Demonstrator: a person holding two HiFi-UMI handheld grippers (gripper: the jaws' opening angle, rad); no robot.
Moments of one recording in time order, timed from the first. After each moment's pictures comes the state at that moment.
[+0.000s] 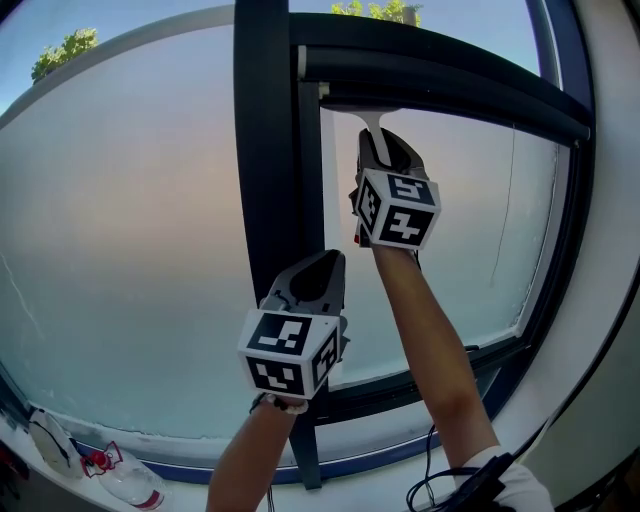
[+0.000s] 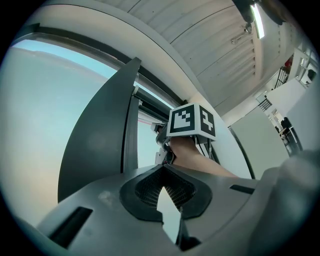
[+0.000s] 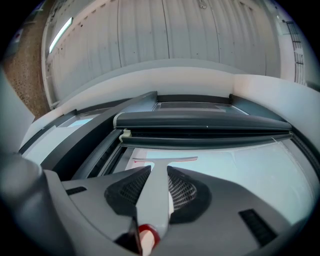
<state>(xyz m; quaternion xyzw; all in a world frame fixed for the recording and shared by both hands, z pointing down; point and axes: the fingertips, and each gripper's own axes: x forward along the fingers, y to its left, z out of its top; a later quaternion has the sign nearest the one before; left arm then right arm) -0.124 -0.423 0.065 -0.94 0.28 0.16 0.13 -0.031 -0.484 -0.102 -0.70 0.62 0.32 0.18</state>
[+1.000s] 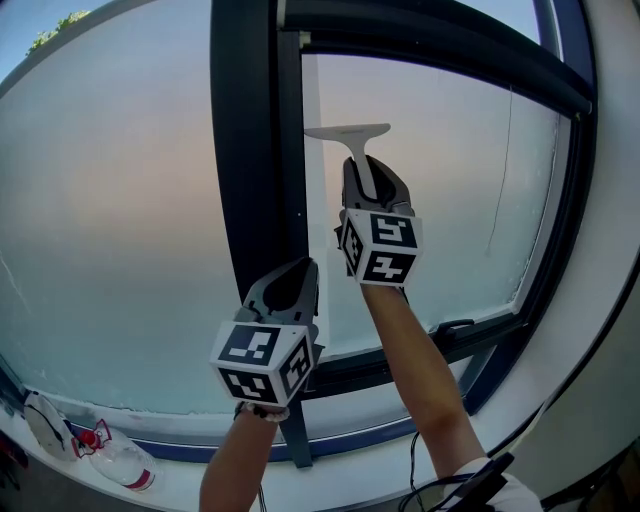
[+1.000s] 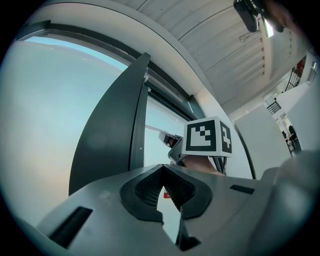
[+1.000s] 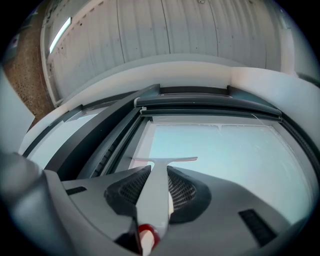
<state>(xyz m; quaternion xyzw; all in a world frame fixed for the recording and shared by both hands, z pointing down) -0.134 -0.426 0.149 -0.94 0.31 0.15 0.07 -0.030 -0.483 0.024 -0.70 0.64 0.29 0.15</state>
